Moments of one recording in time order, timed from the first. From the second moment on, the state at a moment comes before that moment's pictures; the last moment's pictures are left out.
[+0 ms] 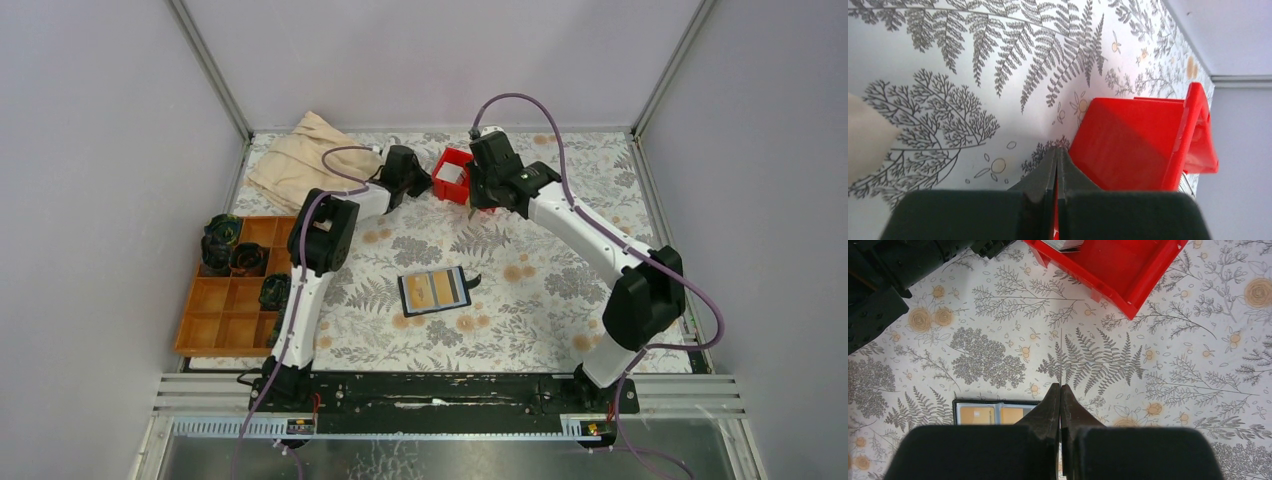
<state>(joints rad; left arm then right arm) -0.36 2.40 1.66 0.20 0.06 -0.98 0.59 1.68 1.52 -0.66 0.18 0.35</state>
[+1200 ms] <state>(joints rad) -0.47 2.78 2.24 0.21 0.18 -1.10 0.58 1.55 1.33 -0.56 0.30 0.33</state>
